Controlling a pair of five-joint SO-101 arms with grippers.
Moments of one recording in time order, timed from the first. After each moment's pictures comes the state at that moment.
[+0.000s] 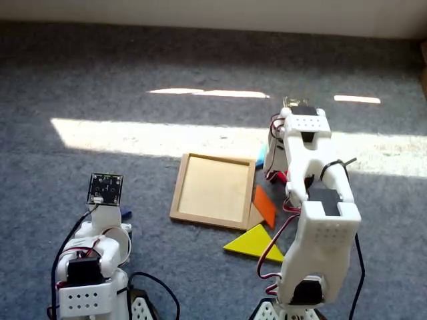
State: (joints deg) left arm -12.5 -102.1 96.0 75.4 -4.3; right arm -5.5 27.8 -2.1 77.0 -3.3
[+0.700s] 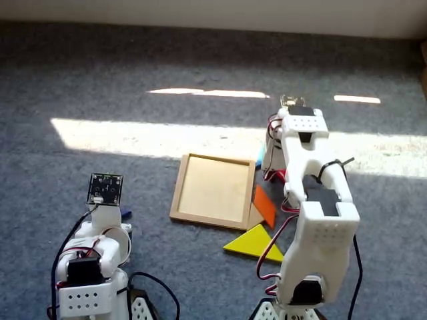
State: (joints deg) left arm -12.5 -102.1 96.0 75.4 -4.3; right arm -6.5 27.8 -1.9 73.0 -3.3
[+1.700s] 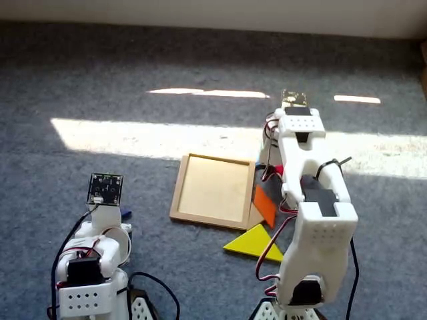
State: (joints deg) left arm -12.5 -102.1 96.0 75.4 -4.3; right arm -7.6 27.6 -1.9 69.3 -8.0
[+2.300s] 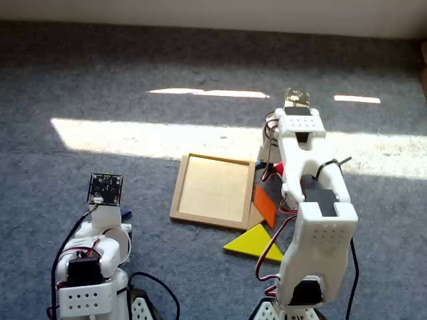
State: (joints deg) left arm -12.5 -102.1 96.0 75.4 -4.3; right arm -7.6 27.6 -1.8 67.7 -12.3
